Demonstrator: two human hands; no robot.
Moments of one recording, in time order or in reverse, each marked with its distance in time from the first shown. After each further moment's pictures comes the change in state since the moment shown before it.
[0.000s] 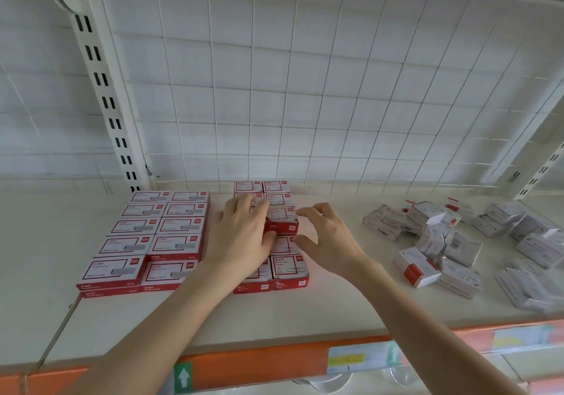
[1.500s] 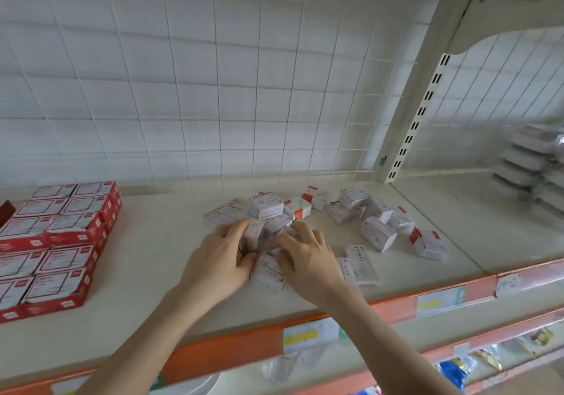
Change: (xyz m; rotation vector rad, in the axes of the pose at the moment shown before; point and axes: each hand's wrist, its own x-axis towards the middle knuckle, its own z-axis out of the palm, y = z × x) left_hand 0.033 0.248 0.063 -0.410 -0.195 -0.010; right_hand -0.106 0.212 -0.104 -0.159 0.082 0.095
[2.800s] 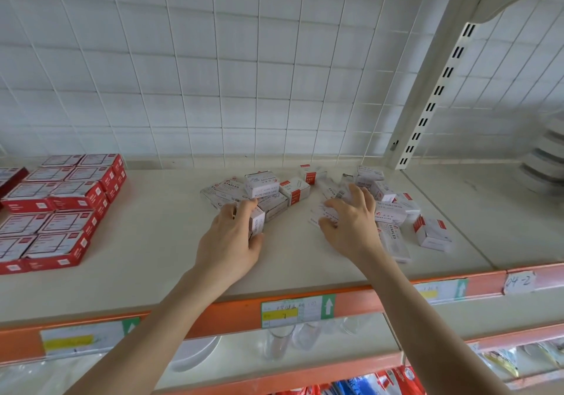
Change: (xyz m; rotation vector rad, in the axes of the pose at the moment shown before) left_hand -0.006 0.027 0.036 0.074 0.177 -0.069; right_hand 0.018 0.088 -0.012 0.012 0.175 0.156
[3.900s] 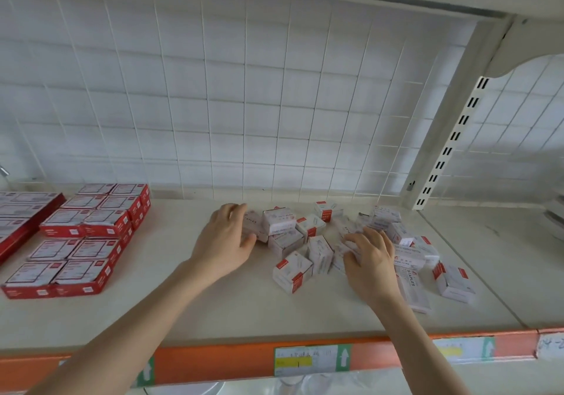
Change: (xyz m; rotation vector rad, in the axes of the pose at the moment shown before) left_hand 0.050 -0.034 -0.026 0.109 0.022 0.028; right_hand 0.000 -0.003 -0.002 0.117 0.073 0.044
